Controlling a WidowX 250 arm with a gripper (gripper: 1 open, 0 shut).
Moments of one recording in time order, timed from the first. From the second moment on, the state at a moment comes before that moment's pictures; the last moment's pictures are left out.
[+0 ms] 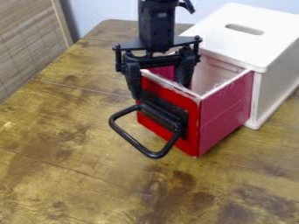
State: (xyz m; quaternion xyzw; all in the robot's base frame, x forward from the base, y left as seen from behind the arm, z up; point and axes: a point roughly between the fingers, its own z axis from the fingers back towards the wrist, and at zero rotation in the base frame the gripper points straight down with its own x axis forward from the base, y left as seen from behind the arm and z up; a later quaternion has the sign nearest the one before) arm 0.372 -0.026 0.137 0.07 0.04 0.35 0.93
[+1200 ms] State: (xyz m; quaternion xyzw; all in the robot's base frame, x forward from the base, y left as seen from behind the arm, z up) arm 0.355 -0.064 0.132 0.08 0.09 0.37 0.92
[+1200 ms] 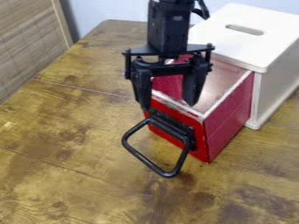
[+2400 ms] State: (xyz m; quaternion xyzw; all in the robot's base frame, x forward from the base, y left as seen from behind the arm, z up) arm 0.376 -0.085 0.127 0.09 0.08 0.33 0.94
